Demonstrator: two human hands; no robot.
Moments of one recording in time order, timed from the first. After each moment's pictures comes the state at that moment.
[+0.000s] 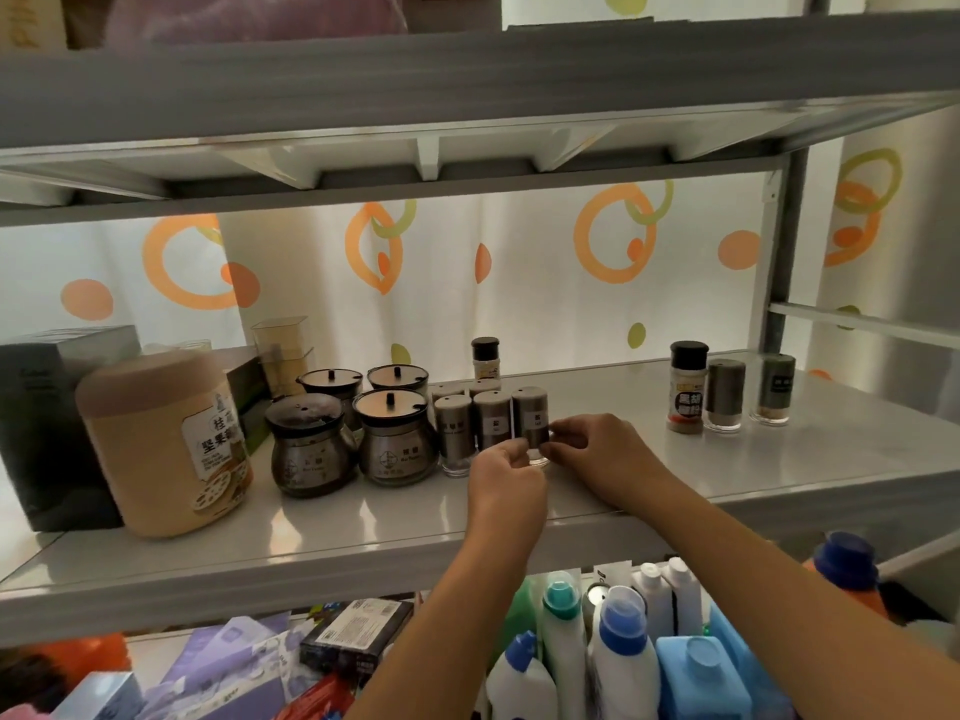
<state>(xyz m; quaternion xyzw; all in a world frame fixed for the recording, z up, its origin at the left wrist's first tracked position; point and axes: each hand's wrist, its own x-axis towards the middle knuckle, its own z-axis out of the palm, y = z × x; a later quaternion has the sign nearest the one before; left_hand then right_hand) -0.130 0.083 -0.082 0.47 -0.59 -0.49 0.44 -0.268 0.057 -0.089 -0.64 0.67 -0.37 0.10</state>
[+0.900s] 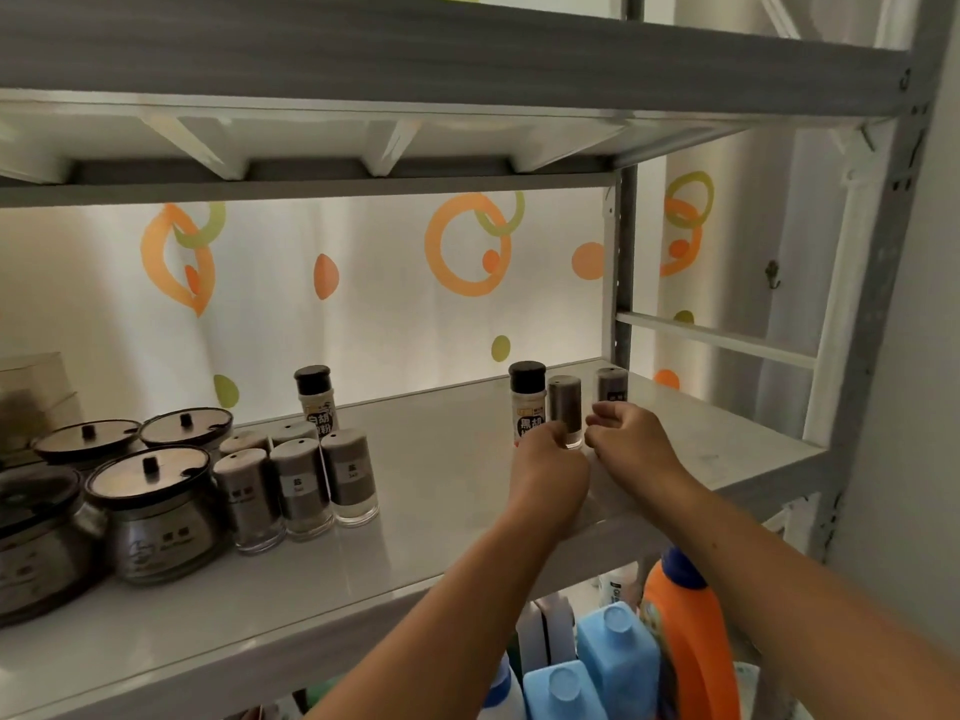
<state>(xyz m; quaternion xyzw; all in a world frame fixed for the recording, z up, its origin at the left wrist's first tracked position) -0.323 0.077 -0.075 0.37 -0.71 -0.50 0.34 -0.425 0.098 -0.082 -0.37 0.74 -0.55 0.15</state>
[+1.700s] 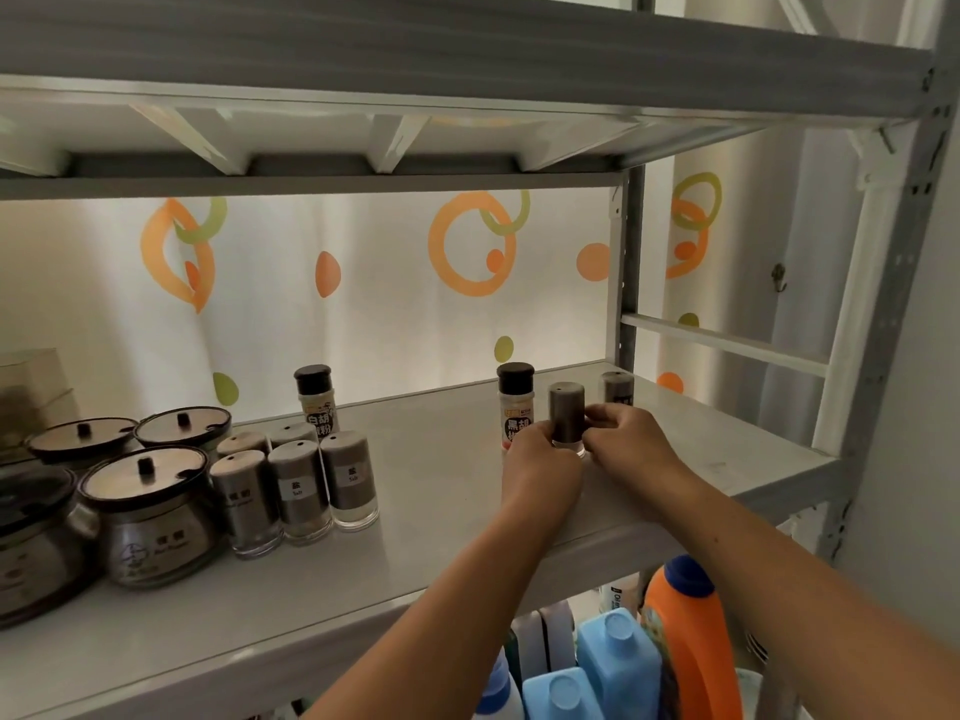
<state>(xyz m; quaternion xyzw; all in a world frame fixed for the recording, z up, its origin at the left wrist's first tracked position) -0.324 0.061 -0.076 0.38 -0.72 -0.47 0.34 -0.426 0.091 -0.075 -0.40 0.74 -0.52 0.16</state>
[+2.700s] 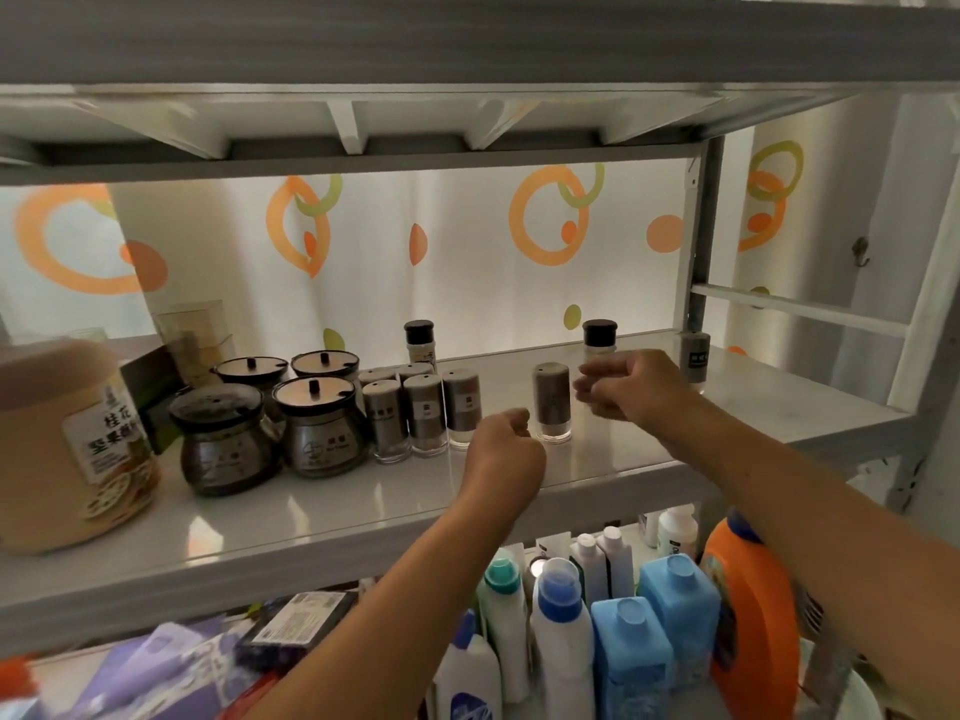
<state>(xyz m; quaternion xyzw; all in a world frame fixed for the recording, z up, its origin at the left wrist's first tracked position) -0.187 0.074 -0.086 0.43 -0.67 -0.48 0.37 -0.343 0.101 -0.054 -0.49 0.67 -0.52 0.22</state>
